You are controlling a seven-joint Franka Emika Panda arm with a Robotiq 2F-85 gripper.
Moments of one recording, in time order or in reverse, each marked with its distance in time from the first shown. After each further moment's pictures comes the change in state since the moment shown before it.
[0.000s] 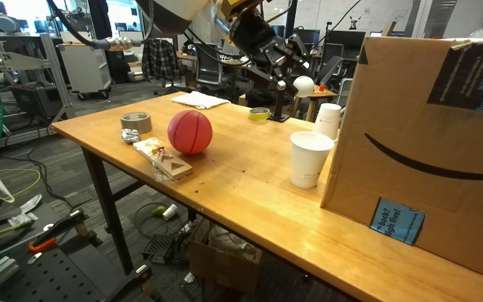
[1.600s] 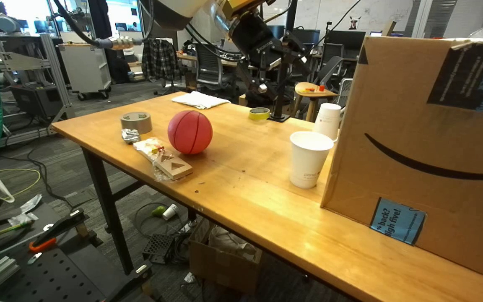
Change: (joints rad) arm -0.023 0.009 0.027 0.029 0.099 0.070 -0.035
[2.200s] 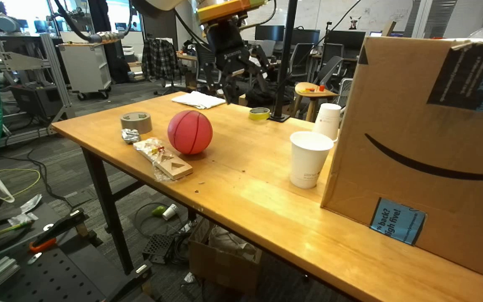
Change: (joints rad) arm 0.022 -0.001 0.069 0.013 0.344 -0.002 -0.010
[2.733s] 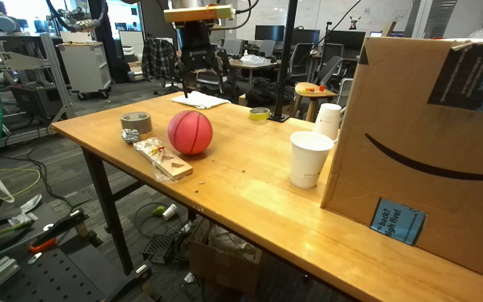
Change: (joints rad) arm 0.056 -0.023 0.058 0.000 0.288 0.000 -0.024
